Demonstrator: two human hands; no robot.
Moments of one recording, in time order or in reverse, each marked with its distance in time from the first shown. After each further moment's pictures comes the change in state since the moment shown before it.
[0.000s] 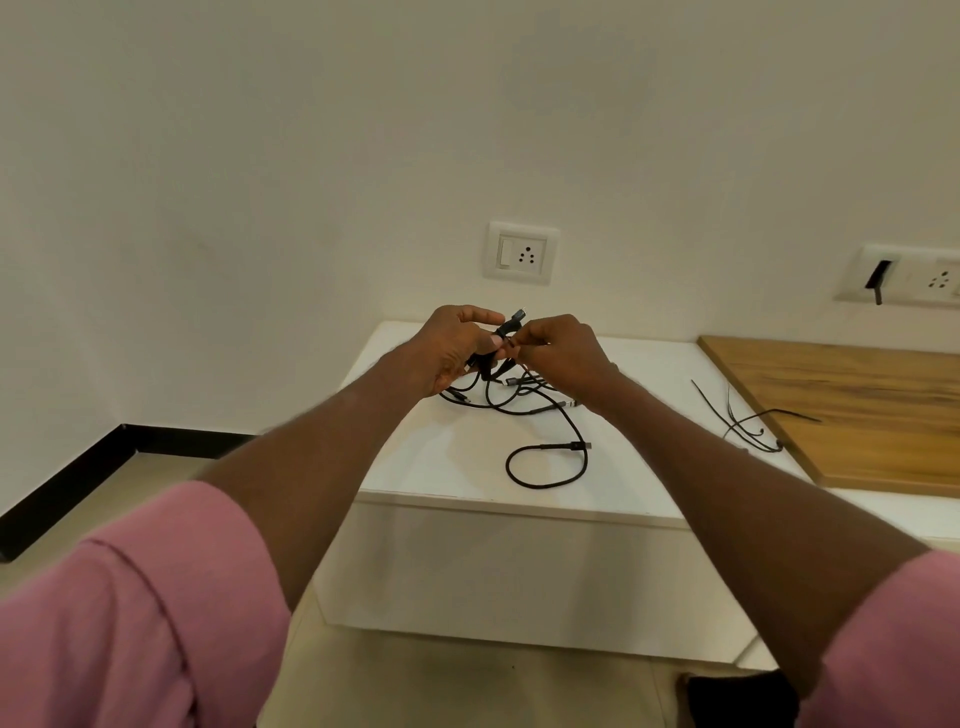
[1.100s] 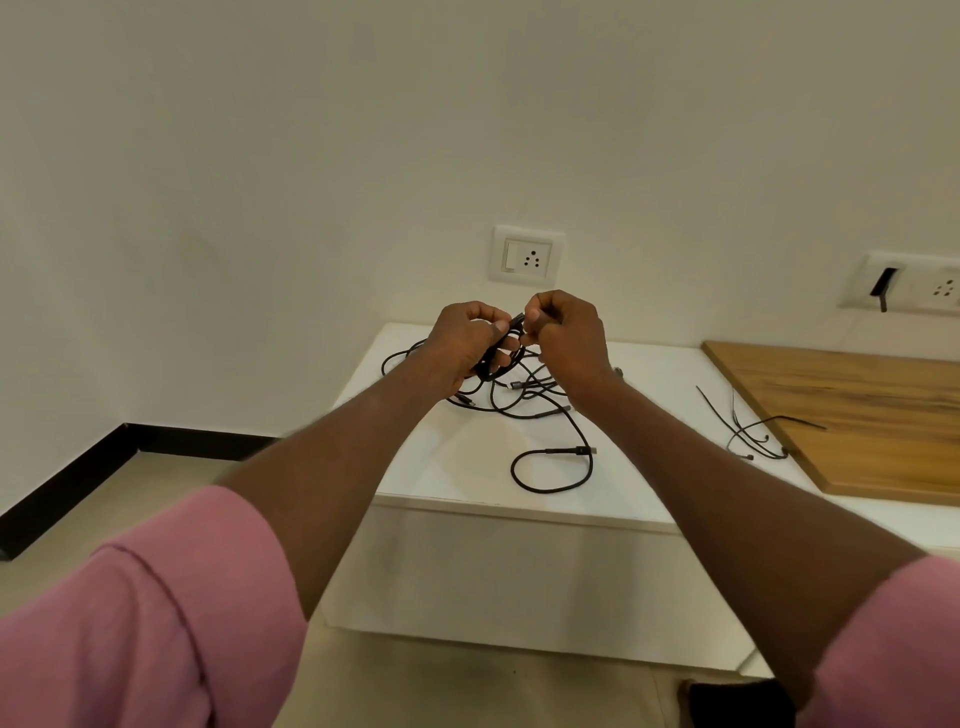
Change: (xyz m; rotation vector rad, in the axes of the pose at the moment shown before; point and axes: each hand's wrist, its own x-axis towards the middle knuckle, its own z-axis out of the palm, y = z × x) left_hand -0.007 0.008 0.013 0.060 0.141 0.035; right_hand -0.003 -0.023 0.006 0.369 0.251 0.020
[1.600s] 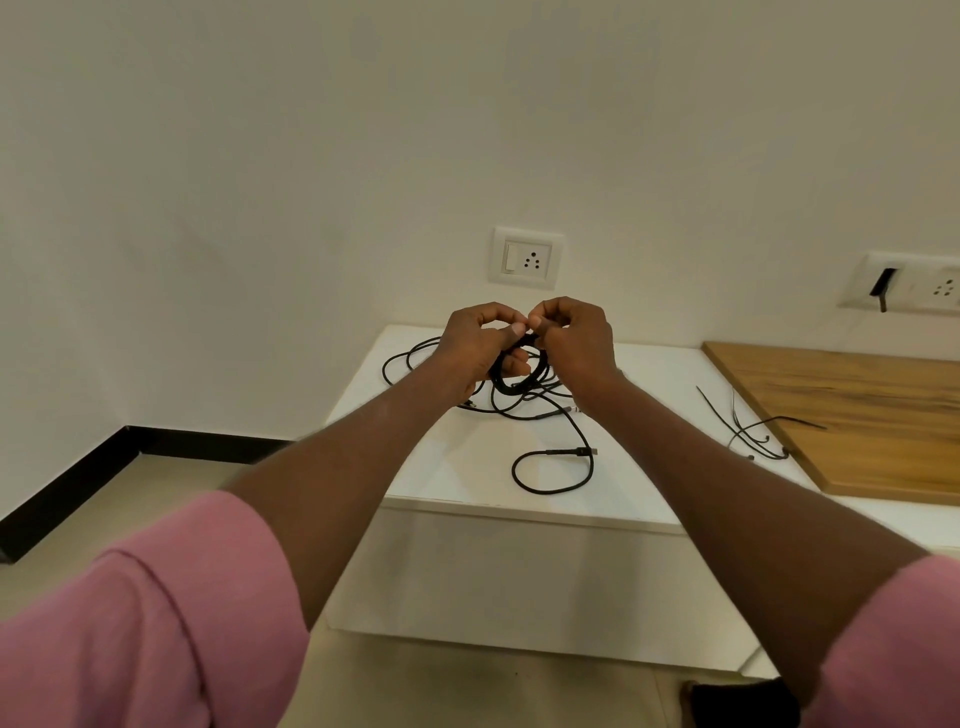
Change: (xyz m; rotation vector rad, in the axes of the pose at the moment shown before) left_hand -0.005 -0.004 0.009 -0.037 -0.066 0.059; right_hand 0.003 0.007 -0.005 -0.027 0.034 0.044
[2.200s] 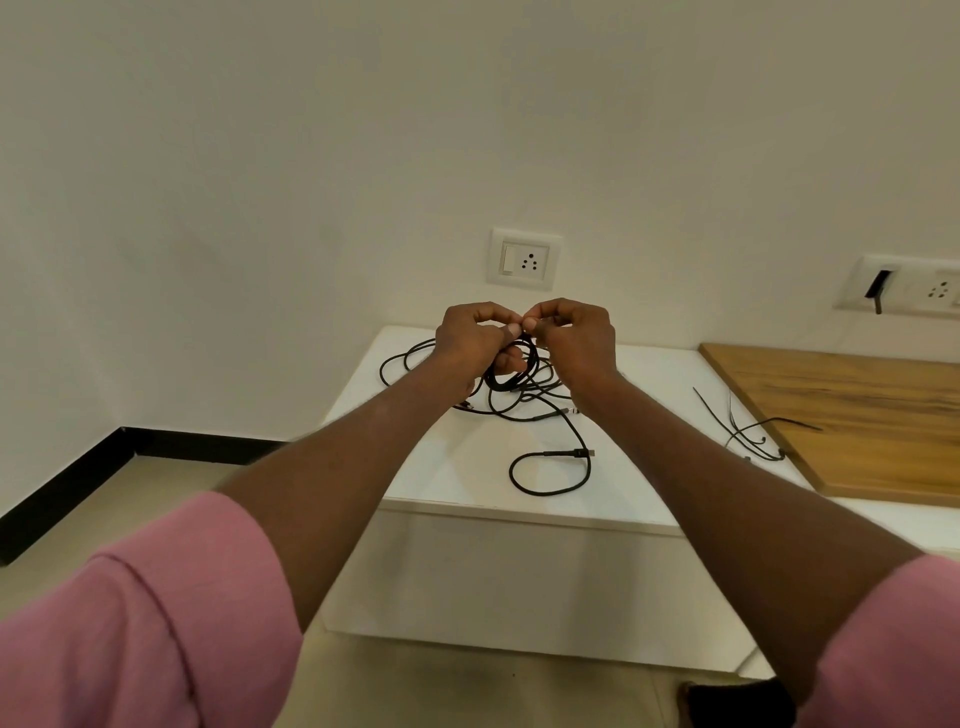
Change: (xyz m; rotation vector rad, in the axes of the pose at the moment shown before) left_hand -0.002 0.006 0.003 0.075 0.103 0.015; right_hand 0.002 0.001 -0.002 0.059 0.036 0.026
